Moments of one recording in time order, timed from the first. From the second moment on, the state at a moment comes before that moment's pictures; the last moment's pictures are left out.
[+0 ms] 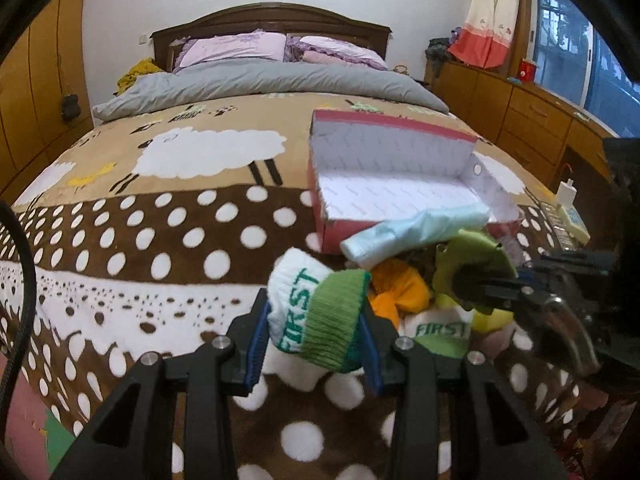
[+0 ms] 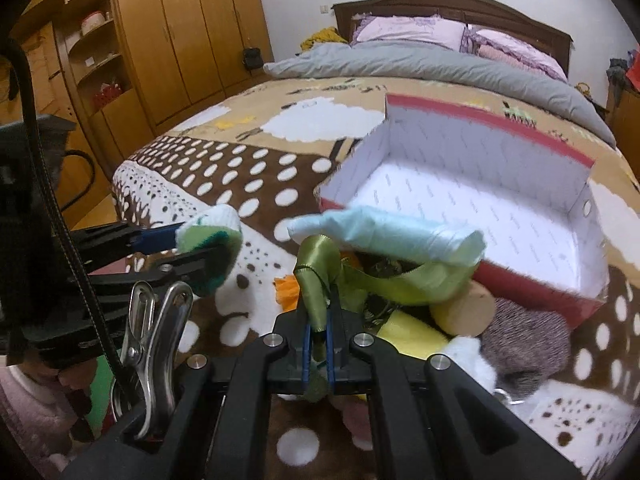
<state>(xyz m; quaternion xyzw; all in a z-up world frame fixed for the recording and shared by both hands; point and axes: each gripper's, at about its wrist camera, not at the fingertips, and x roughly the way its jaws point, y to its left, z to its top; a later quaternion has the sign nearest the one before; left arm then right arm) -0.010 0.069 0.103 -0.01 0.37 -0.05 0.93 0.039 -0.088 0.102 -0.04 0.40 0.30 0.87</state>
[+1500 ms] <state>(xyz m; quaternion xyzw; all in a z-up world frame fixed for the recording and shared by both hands) 0.199 -0.026 0.097 0.01 0.41 -0.12 0.90 0.196 -0.182 0.108 -0.01 0.43 0.14 0.89</state>
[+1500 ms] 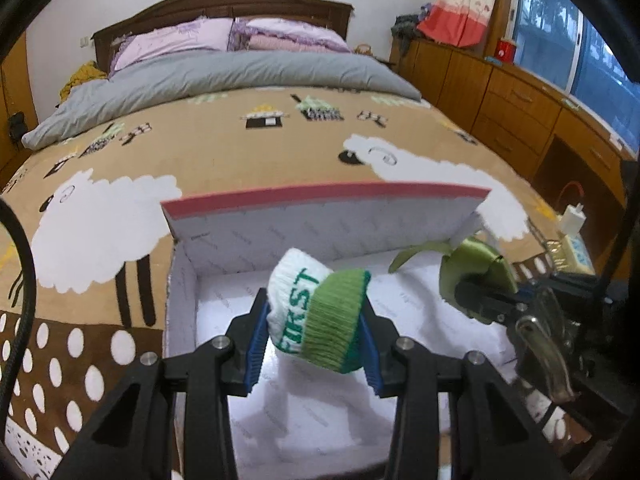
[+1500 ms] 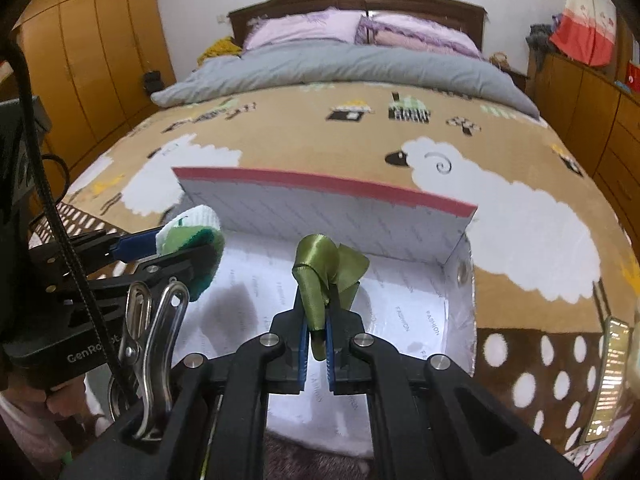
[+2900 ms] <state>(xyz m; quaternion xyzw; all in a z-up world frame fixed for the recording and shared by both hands) 0.151 -0.003 0.111 -0.02 0.42 -0.11 0.90 0.168 -0.185 0.115 0.00 0.42 0.15 0.89</state>
